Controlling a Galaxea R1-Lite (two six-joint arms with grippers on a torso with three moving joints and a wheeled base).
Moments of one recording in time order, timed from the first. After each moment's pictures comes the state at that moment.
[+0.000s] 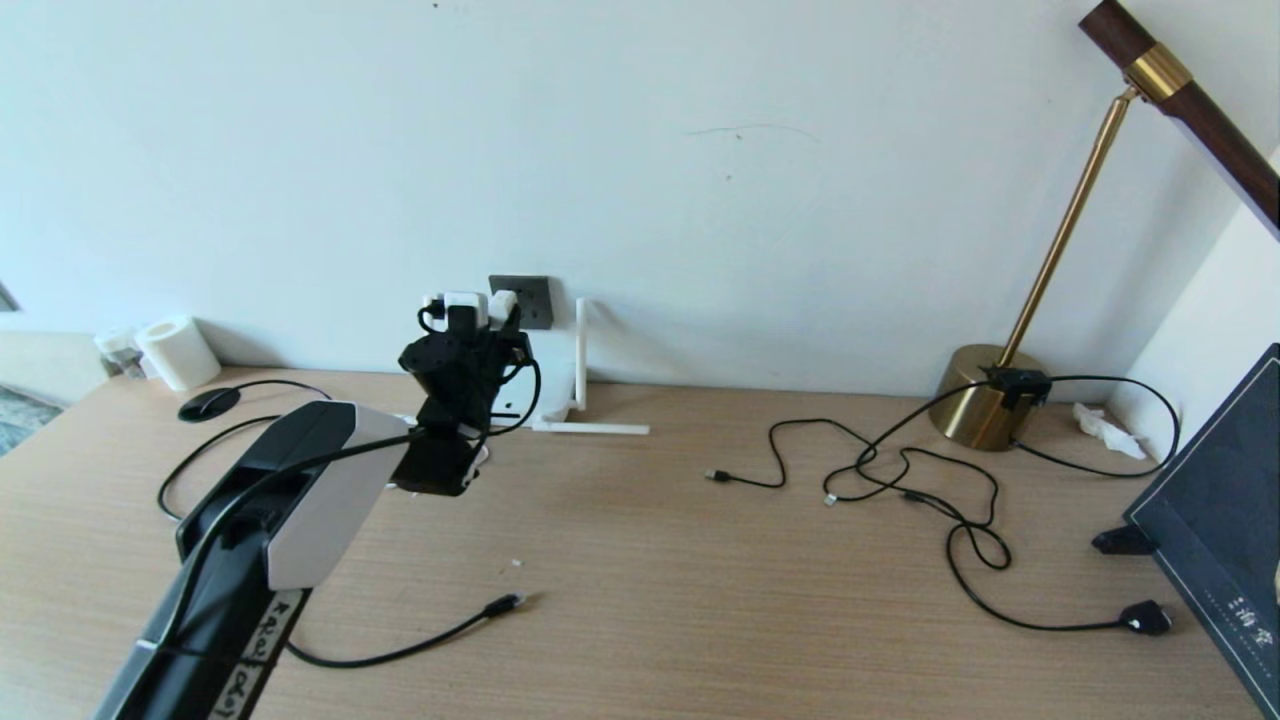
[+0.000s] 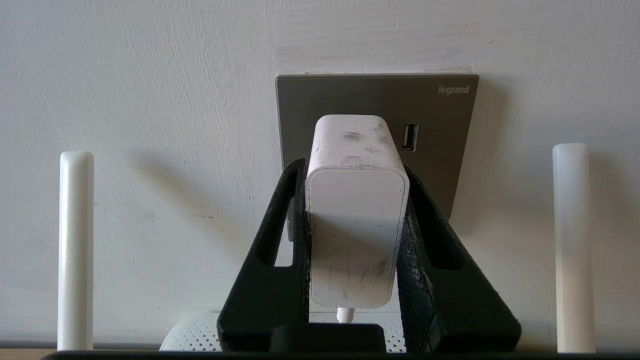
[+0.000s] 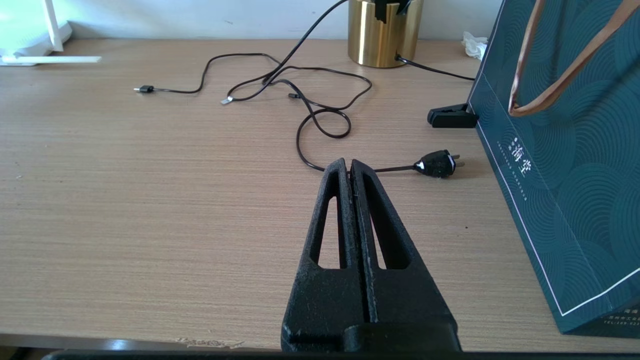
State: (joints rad) left arm -0.19 2.73 -1.93 -1.21 0.09 0.10; right arm 0.00 0.00 0.00 -0.01 -0.02 0.05
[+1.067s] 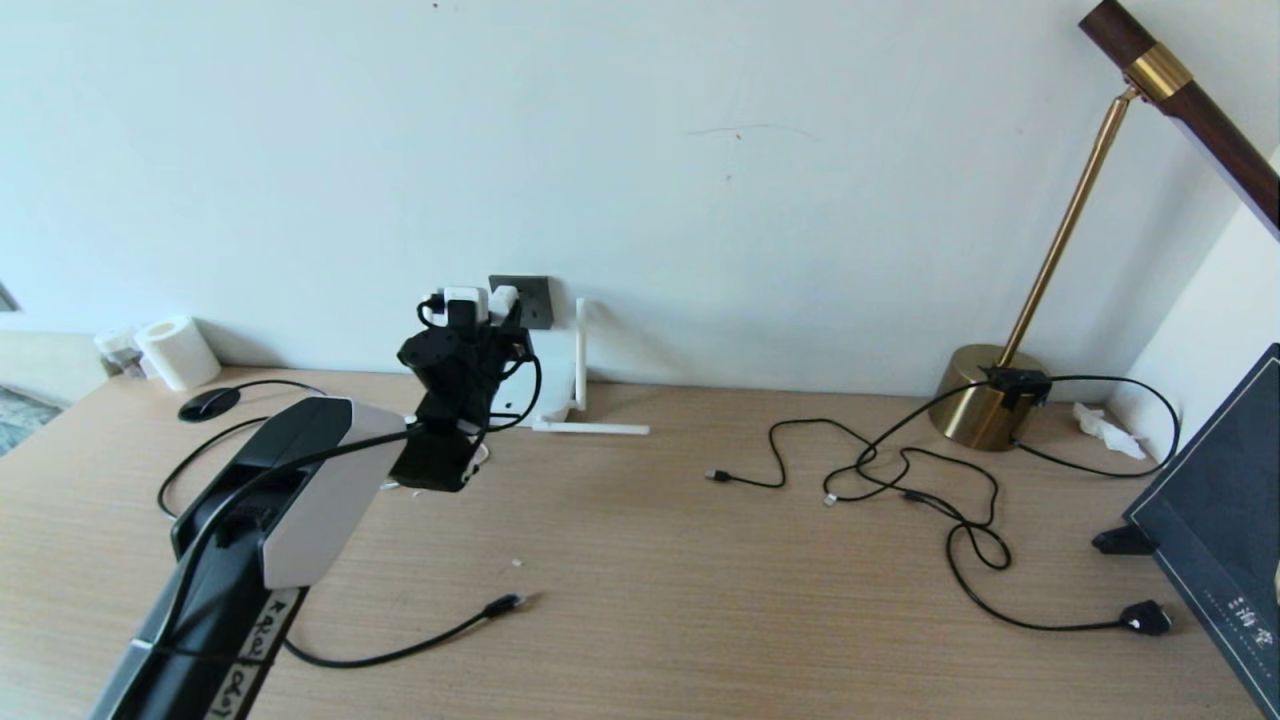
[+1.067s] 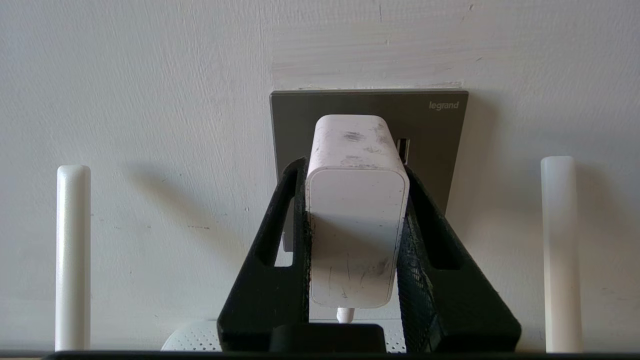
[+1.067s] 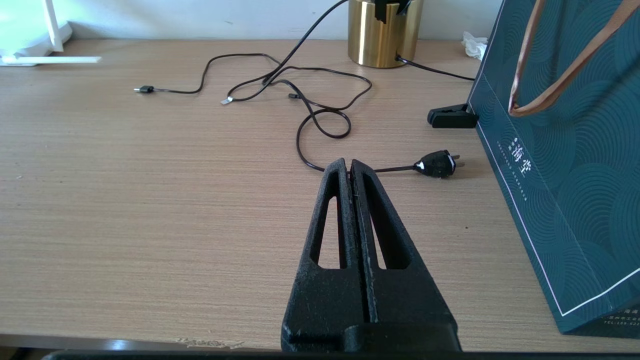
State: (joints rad) left arm -0.19 2.72 -1.93 -1.19 0.08 0.10; right arm 0.00 0.00 0.00 -0.01 -0.02 0.05
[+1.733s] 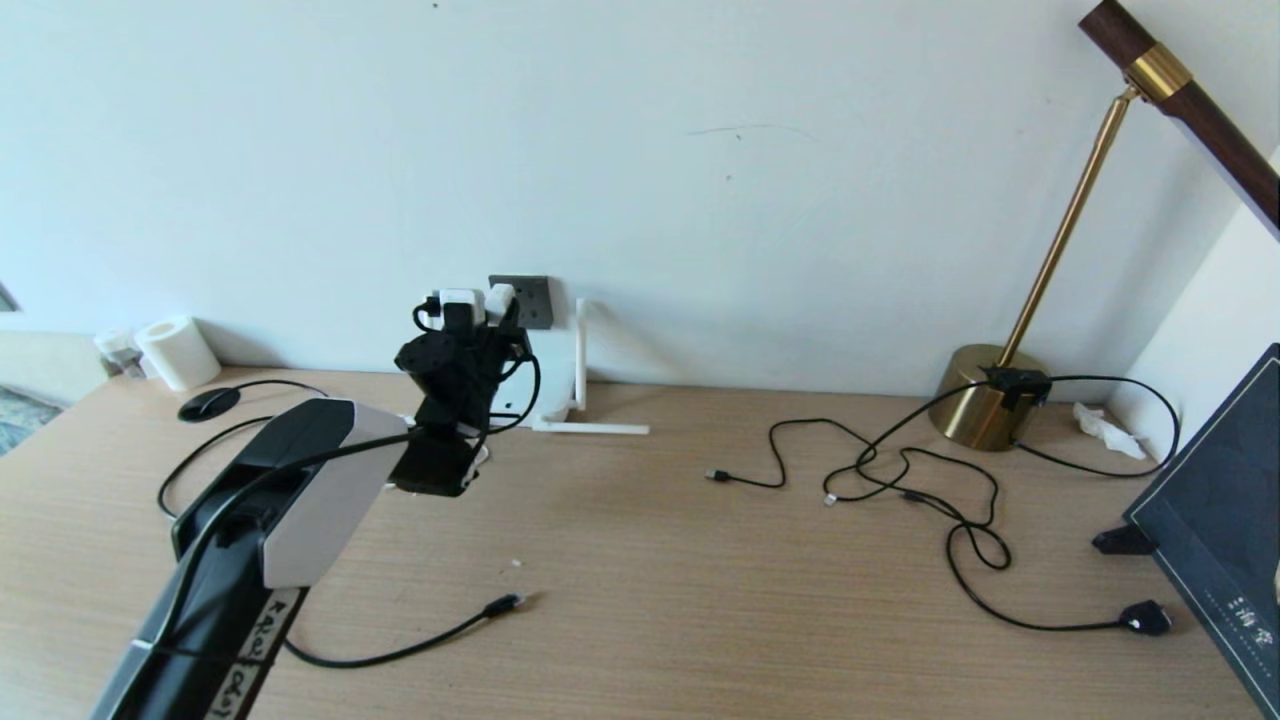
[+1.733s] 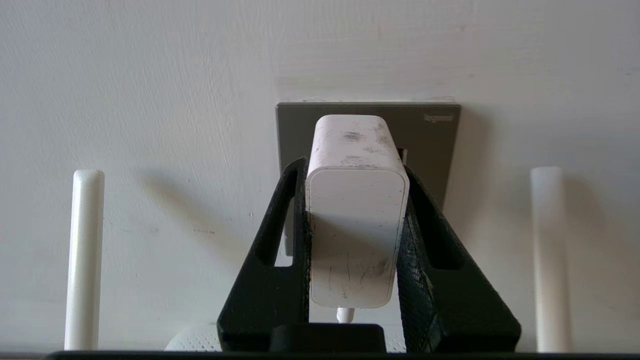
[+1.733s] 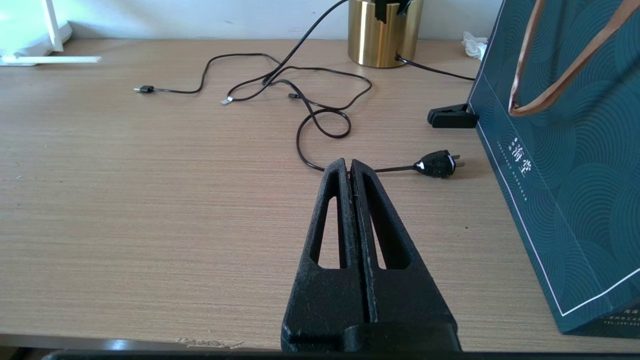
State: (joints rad) left arm -0.19 2.71 -1.89 -1.27 0.09 0.10; right arm 0.00 0.00 0.00 -0.01 -0.02 0.05
